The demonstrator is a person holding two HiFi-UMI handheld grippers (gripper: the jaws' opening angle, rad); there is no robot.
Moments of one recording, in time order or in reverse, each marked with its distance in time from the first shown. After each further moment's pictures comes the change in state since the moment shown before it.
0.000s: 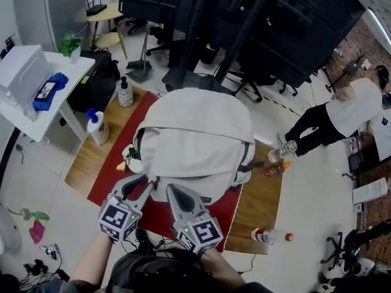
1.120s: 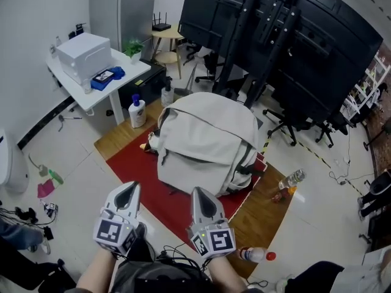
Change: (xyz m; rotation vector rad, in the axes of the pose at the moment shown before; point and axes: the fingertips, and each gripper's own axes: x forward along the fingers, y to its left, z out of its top) left arm -0.144 -0.162 0.057 -0.078 -0.216 0.617; right arm -0.181 -0.019 0.049 -0.073 -0.178 0.164
